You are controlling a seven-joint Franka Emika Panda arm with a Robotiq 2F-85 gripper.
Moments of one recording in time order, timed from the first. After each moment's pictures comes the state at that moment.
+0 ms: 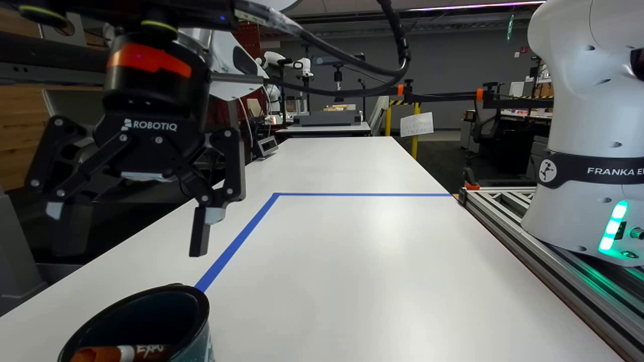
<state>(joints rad) 0.20 0.27 0.18 -2.18 0.70 2.53 1.12</state>
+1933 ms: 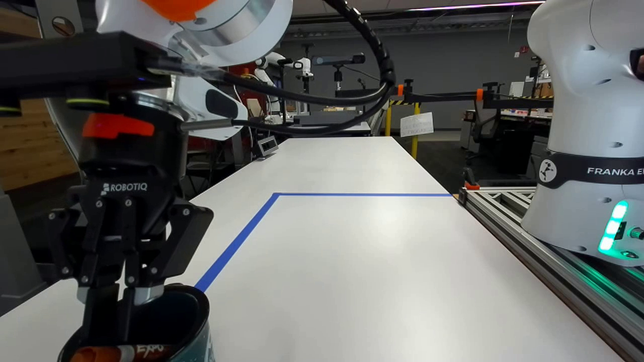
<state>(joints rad) 0.21 0.43 0.17 -2.07 0.70 2.53 1.34</state>
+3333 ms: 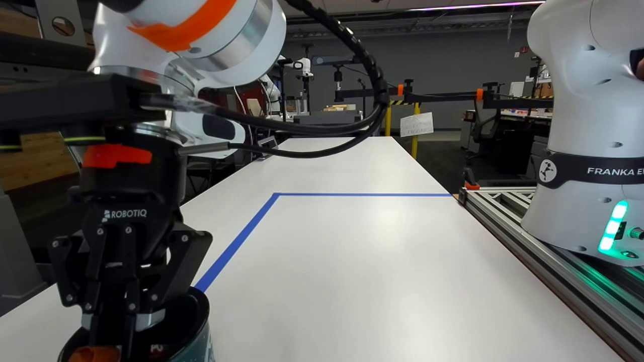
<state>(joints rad) 0.21 0.49 0.18 -2.03 0.70 2.53 1.35</state>
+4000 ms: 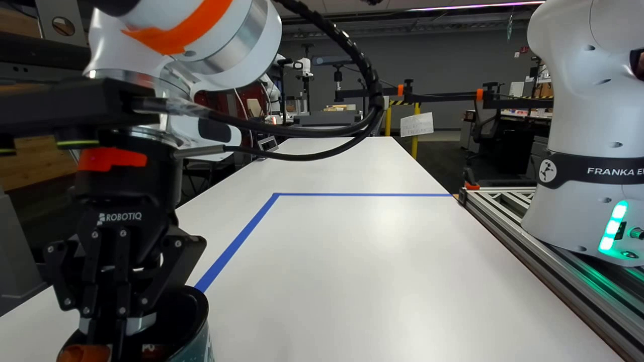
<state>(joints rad) 0.21 0.51 0.18 -2.02 0.70 2.52 1.35</state>
